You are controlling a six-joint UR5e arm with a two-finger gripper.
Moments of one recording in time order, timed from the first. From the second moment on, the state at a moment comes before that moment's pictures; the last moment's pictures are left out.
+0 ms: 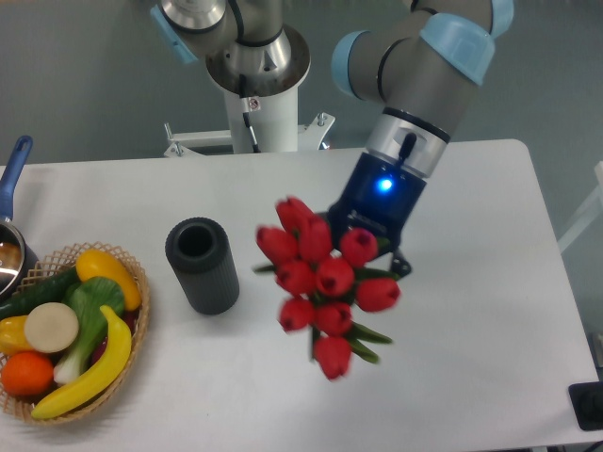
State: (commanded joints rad) arm 2.64 -1.80 -1.62 -0.70 0.41 0.70
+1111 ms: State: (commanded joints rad) arm 2.61 -1.52 -2.06 -0.69 0.21 0.95
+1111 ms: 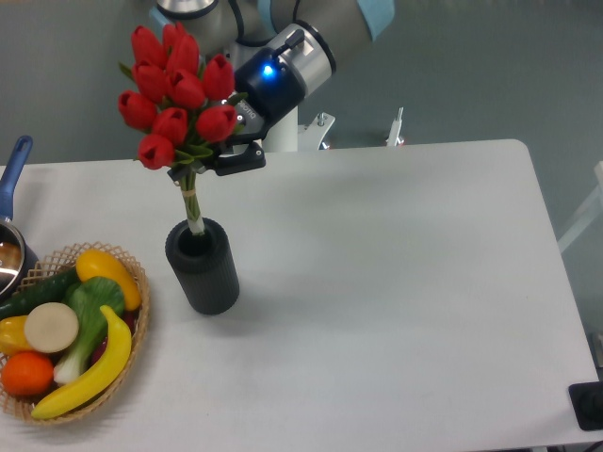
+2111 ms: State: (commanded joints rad) arm 2.59 -1.64 -2.12 -0.69 0.22 1.12
